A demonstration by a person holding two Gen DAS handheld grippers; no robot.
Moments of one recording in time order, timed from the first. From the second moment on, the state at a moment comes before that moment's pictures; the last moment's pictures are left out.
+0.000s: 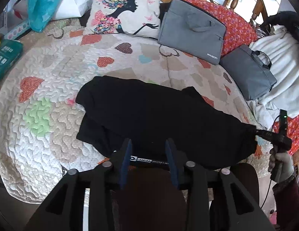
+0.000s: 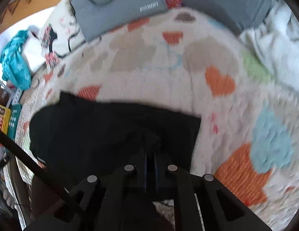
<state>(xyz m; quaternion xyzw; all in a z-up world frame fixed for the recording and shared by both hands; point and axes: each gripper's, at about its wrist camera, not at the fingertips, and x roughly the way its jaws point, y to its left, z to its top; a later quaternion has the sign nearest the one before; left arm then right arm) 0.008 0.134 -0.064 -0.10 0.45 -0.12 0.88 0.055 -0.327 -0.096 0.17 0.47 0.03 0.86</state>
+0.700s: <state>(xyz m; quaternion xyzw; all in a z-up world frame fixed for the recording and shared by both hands) -0.007 0.156 -0.073 -0.14 0.45 -0.10 0.88 0.061 -0.348 -0.130 0.34 0.44 0.06 0.83</state>
